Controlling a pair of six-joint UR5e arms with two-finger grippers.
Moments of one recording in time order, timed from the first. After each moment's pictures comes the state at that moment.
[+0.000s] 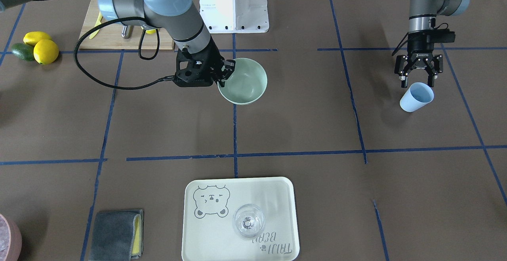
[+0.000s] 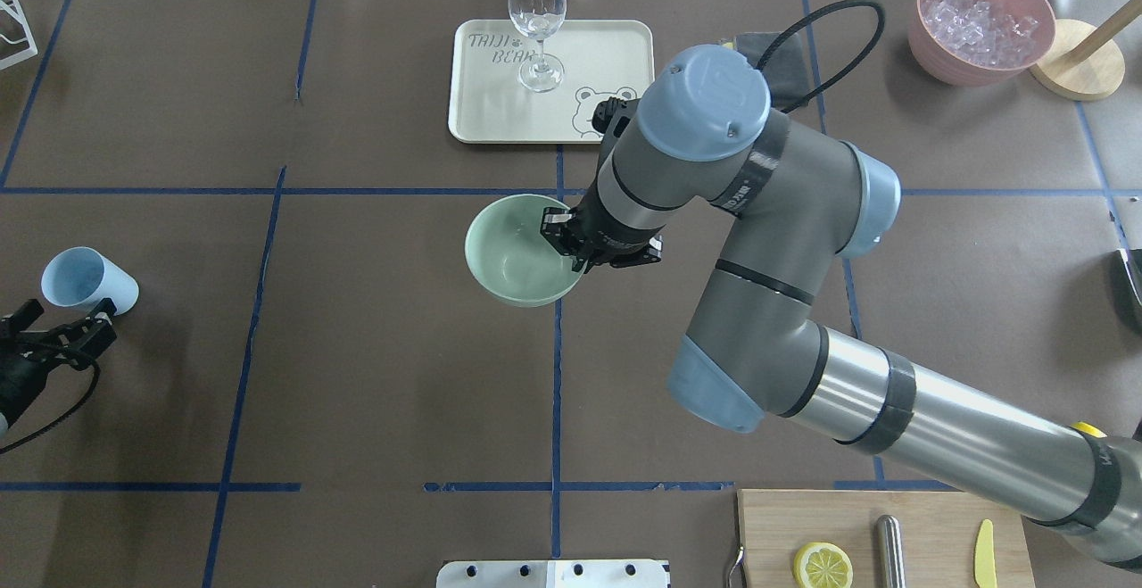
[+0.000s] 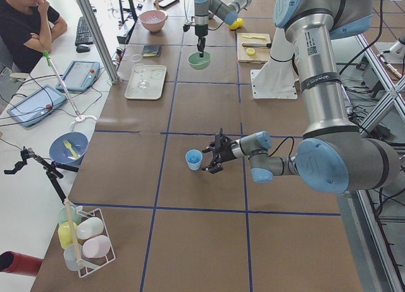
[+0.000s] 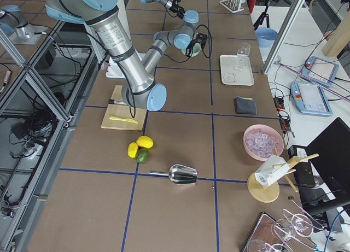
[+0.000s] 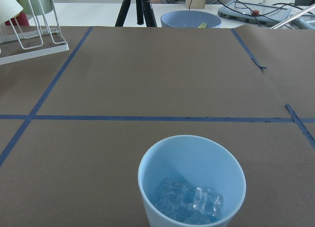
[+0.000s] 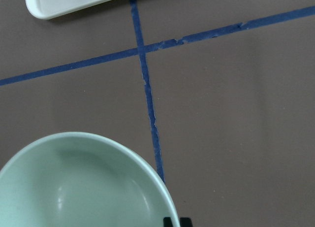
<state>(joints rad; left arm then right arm) -0.26 -1.22 -1.62 -2.85 -0.75 -1.33 0.57 -0.84 1.68 -1.47 2.03 1.40</state>
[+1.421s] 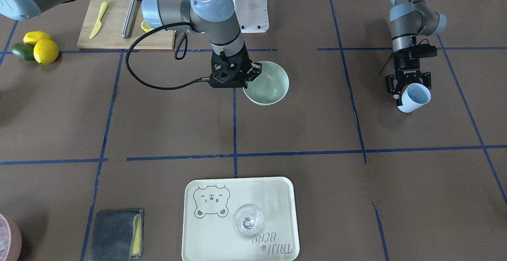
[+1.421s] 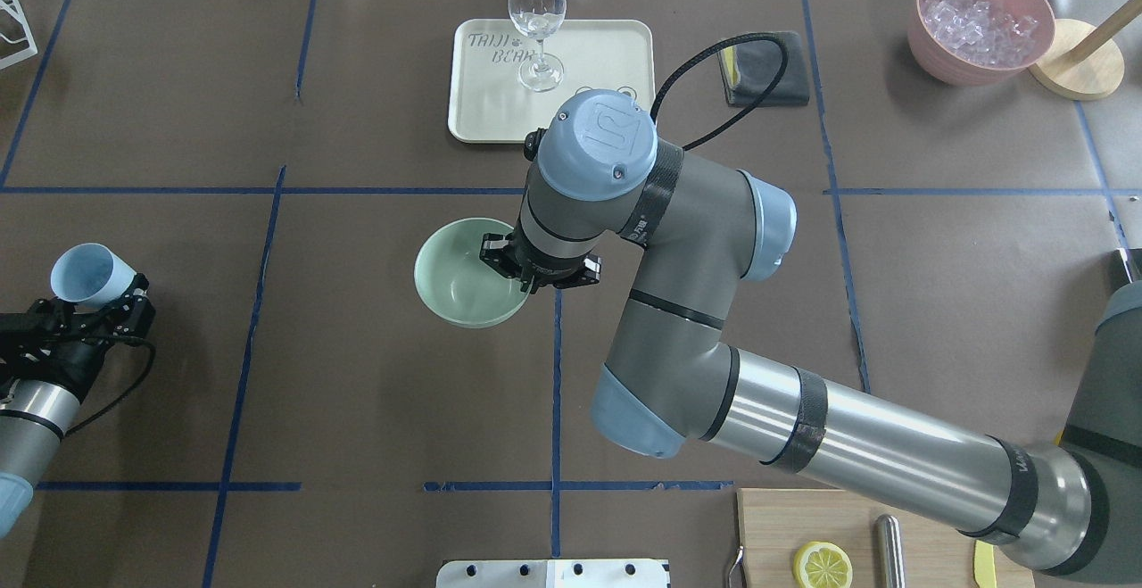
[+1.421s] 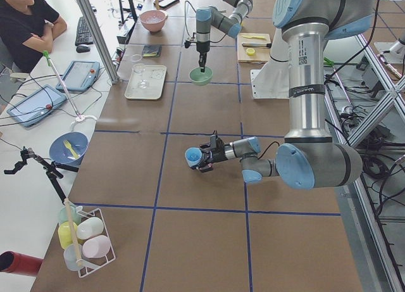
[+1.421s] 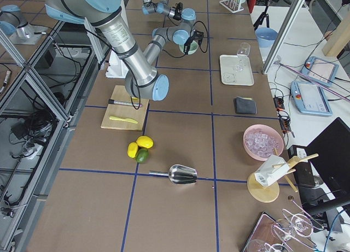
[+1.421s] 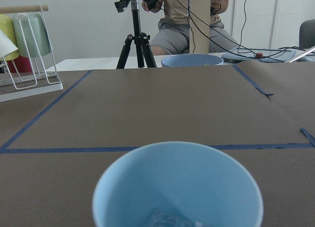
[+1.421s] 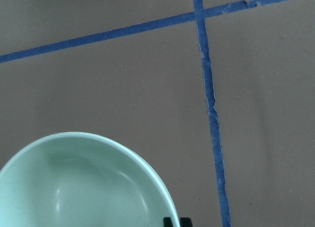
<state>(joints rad) -0.26 -1.39 -1.45 -2.86 -0.59 -1.29 0.50 -0.75 1.58 -1.47 1.97 1.42</state>
